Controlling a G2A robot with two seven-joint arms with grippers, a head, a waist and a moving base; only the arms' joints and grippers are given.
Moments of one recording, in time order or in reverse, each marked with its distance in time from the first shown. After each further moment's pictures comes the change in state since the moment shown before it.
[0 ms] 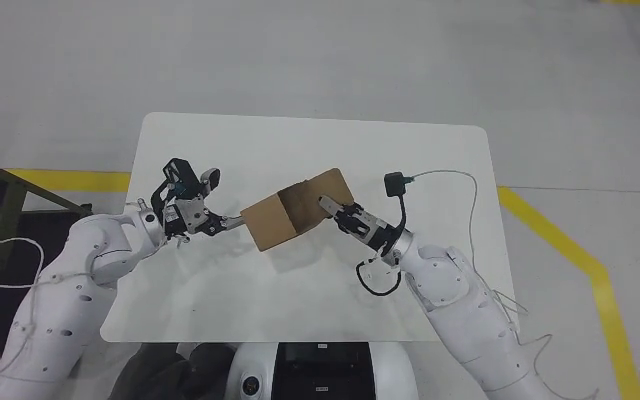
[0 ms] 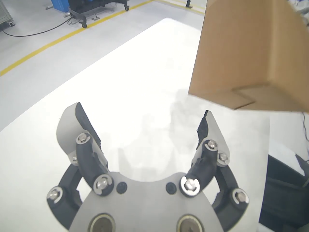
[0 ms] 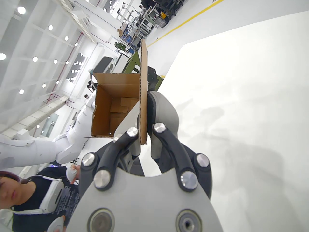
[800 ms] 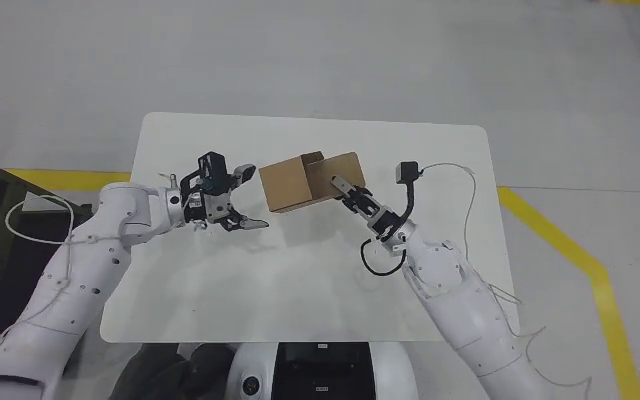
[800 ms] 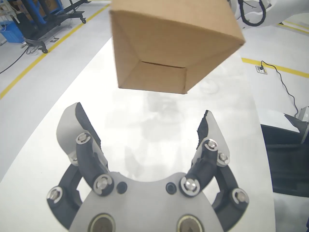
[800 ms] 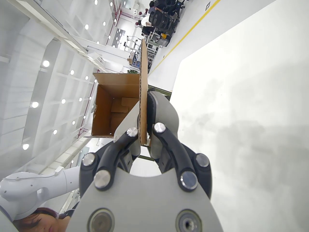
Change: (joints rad) left arm -0.342 0.030 0.334 0.182 0.131 -0.230 0.264; right arm 0.065 -0.029 -0.015 0.149 0.252 0.027 -0.055
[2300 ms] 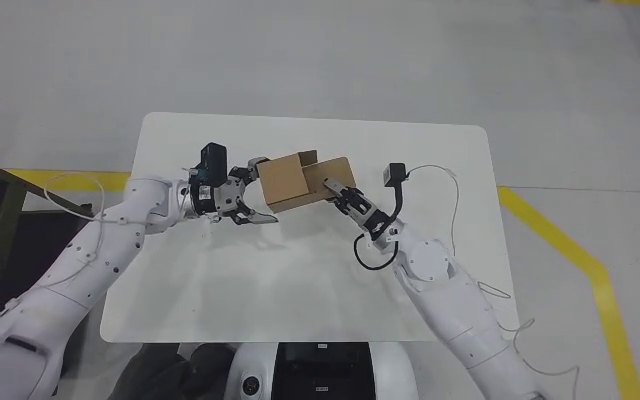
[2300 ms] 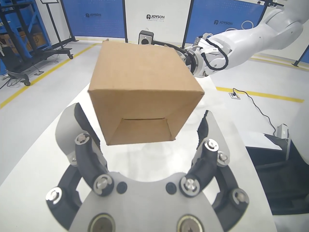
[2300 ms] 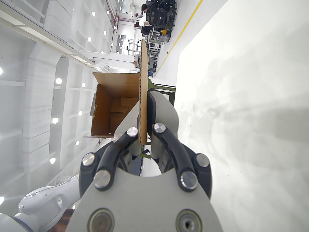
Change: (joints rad) left arm -0.256 0.023 0.364 0.188 0.033 0.000 0.430; right arm 0.046 -0.040 -0.043 0.108 0.144 0.048 0.051
